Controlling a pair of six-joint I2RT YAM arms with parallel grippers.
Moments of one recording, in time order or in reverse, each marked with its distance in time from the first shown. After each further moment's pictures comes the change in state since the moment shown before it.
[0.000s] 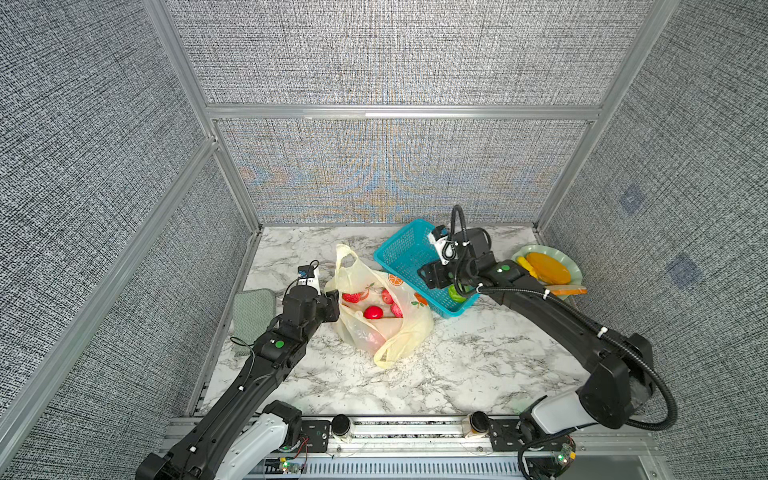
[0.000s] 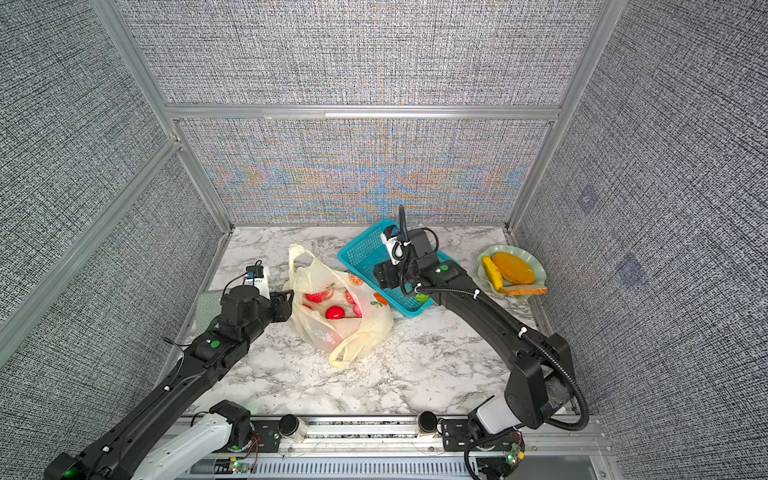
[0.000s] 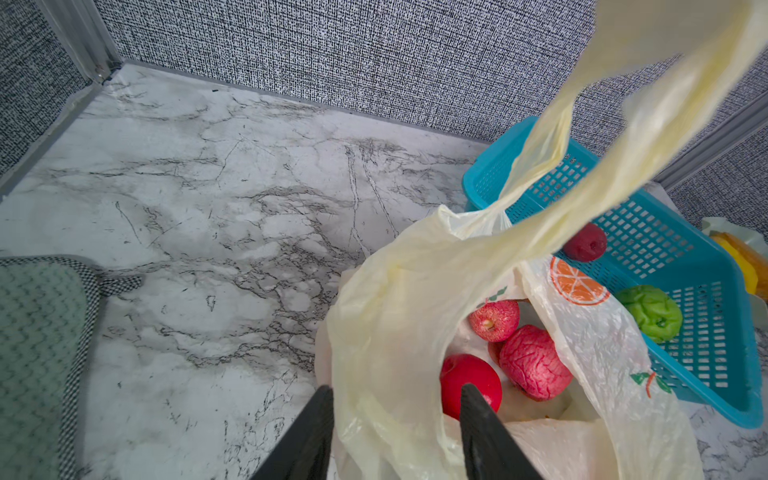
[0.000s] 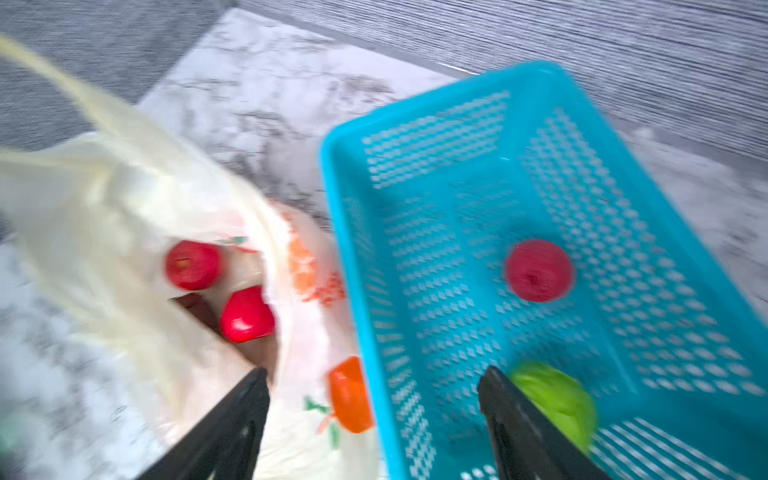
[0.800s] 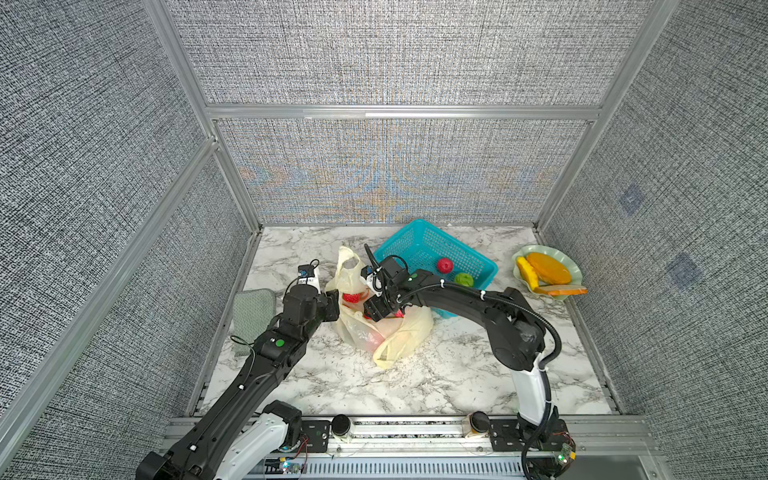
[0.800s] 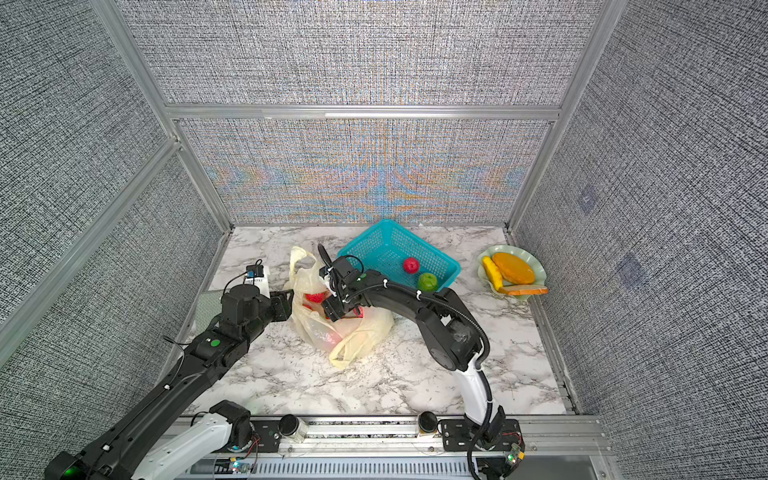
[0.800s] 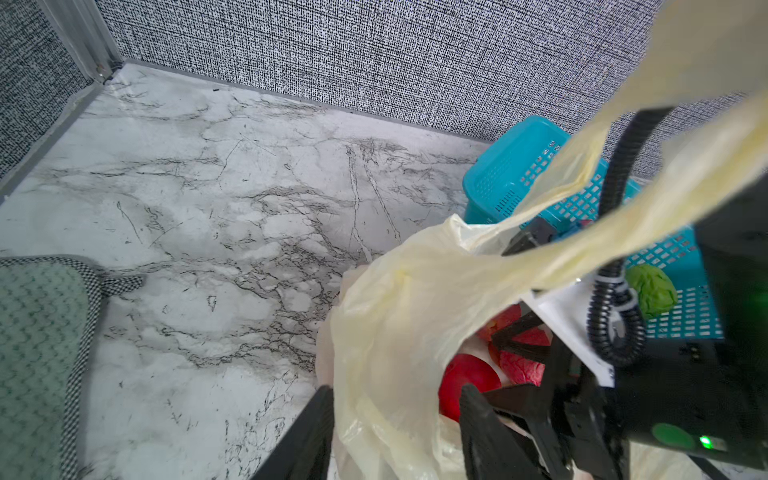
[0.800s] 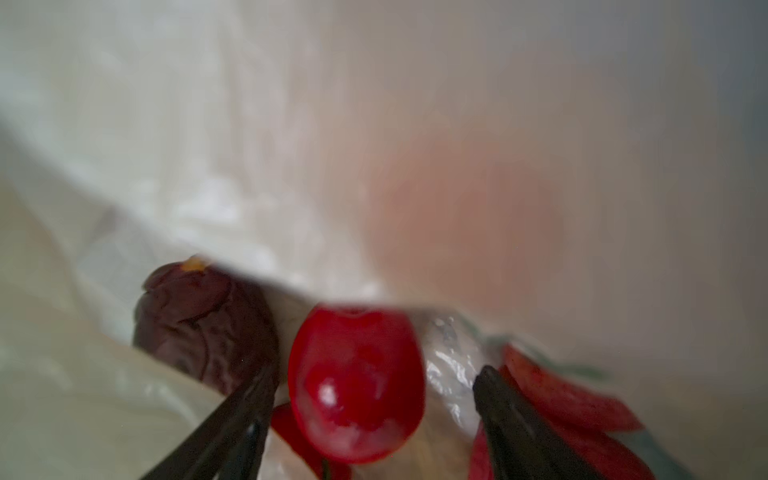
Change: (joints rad) left arm 0.000 0.005 0.009 -0.003 -0.002 0.000; right arm 0.245 0.605 0.330 -0.076 0.044 0.012
